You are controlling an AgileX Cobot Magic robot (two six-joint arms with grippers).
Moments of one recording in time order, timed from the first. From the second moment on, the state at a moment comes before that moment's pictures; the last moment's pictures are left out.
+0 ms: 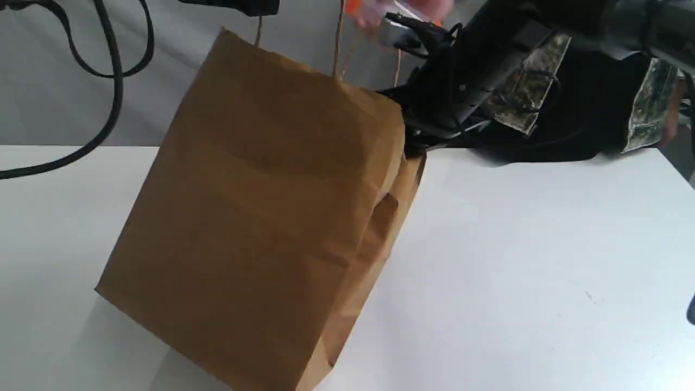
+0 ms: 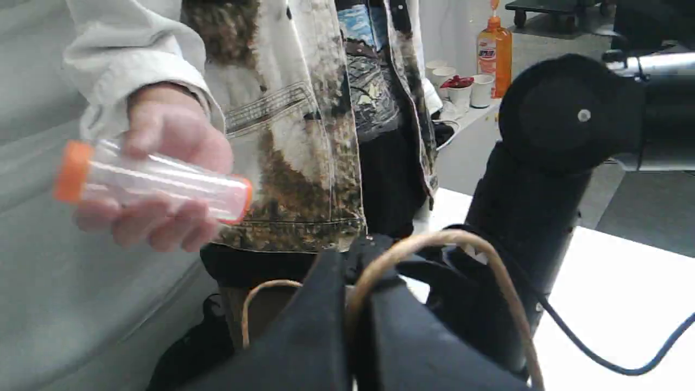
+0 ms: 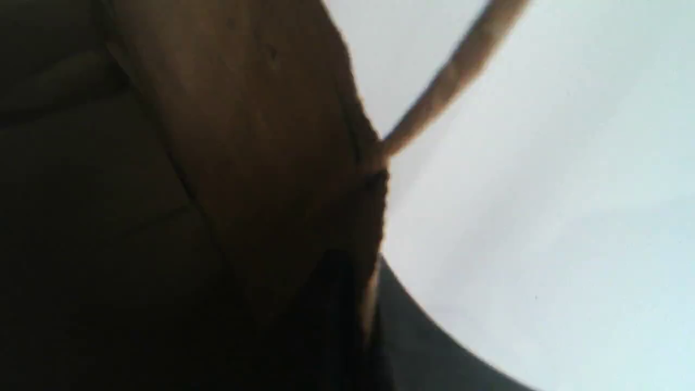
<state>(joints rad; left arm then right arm) -0.33 1.52 -1.34 1.76 -0.51 -1.58 0.30 2.18 -1.99 0.46 1.22 -0.27</state>
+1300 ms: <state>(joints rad) -0.33 1.42 -1.24 1.76 -0.61 -1.58 0.30 2.16 -2.16 0.41 1.13 -0.29</state>
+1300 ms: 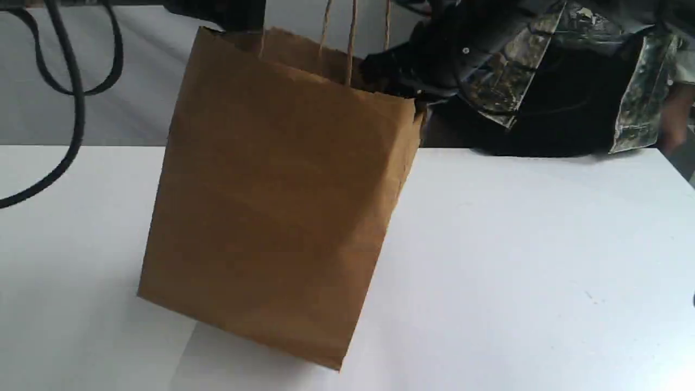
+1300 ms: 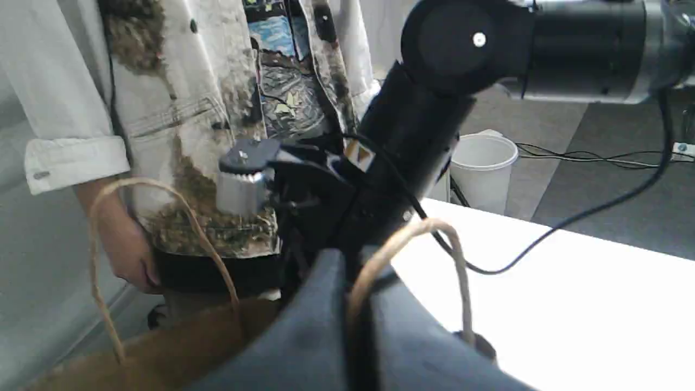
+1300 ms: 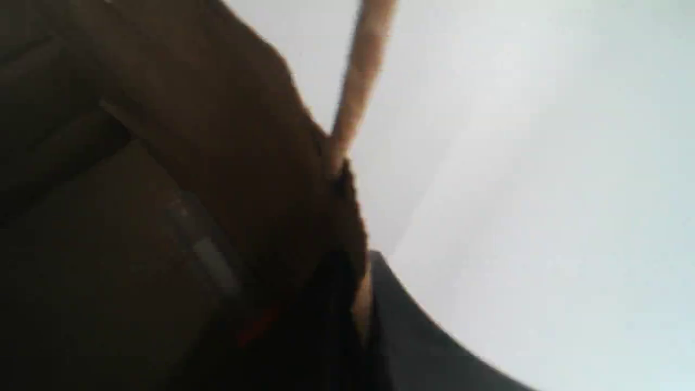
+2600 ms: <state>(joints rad) -0.33 1.26 -0.94 1.74 -0.53 -1.54 0.33 2.18 -2.18 0.41 1.04 -0.31</state>
